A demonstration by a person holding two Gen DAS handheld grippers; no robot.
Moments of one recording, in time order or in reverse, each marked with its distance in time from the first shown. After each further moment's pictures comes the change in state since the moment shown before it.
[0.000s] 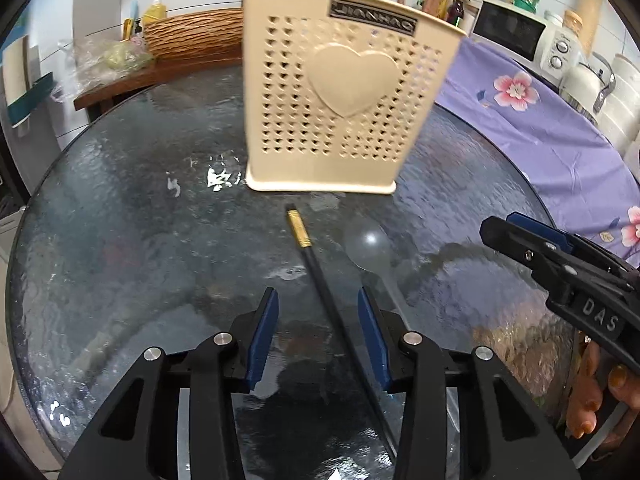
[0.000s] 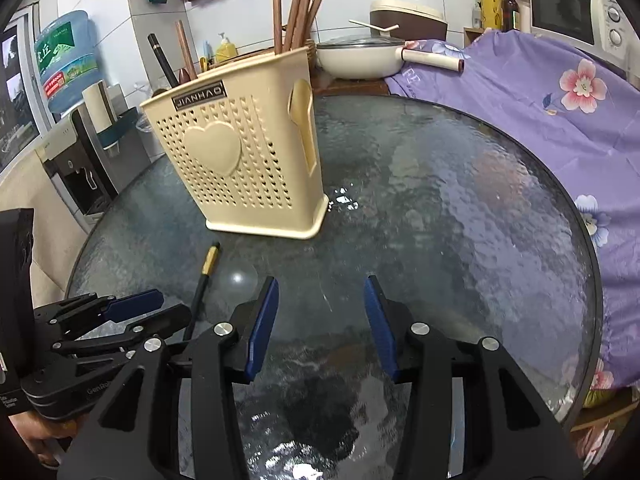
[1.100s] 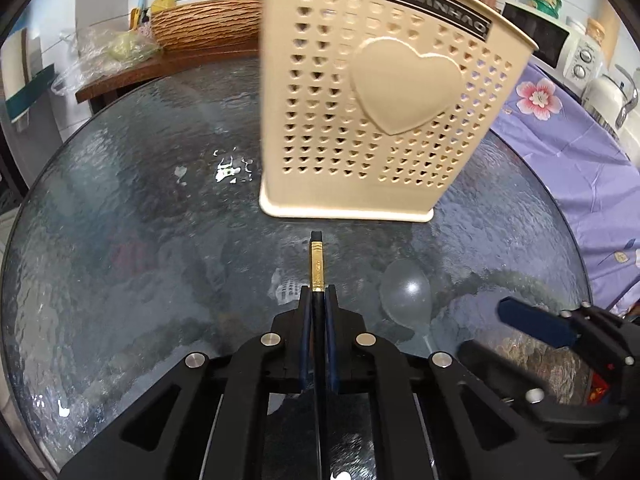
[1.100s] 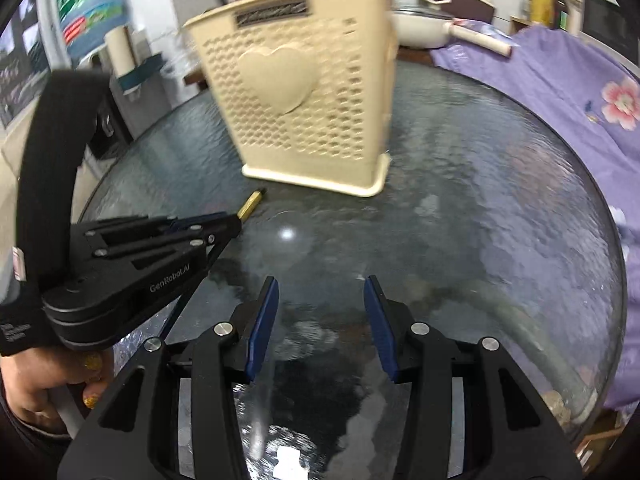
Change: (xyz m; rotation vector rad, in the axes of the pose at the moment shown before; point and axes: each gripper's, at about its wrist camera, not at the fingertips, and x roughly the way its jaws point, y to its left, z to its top) left arm 0.025 0.020 0.025 -0.049 0.018 0.033; right arm 0.036 0.051 -0.007 -0.153 0.157 0.047
